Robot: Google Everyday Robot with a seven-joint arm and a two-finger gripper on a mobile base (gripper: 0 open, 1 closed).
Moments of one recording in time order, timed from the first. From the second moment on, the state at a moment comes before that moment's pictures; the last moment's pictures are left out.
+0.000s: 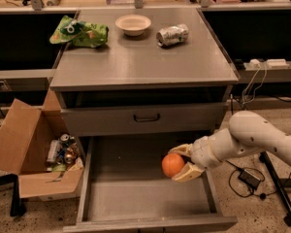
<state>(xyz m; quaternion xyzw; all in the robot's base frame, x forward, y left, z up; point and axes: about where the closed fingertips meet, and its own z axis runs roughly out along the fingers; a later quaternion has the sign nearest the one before) 0.477 -0.120 0.606 -0.67 0.64 0.26 0.28</state>
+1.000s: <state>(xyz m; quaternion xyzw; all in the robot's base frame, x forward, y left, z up) 0.500 -0.139 0.469 -0.61 0.69 0.30 0.24</state>
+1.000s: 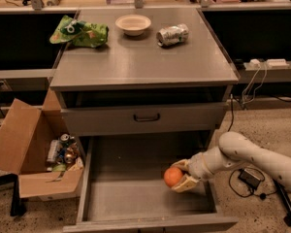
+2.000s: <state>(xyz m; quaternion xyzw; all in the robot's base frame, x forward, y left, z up) 0.519 -0.122 0.398 -0.60 0.69 0.35 0.20</state>
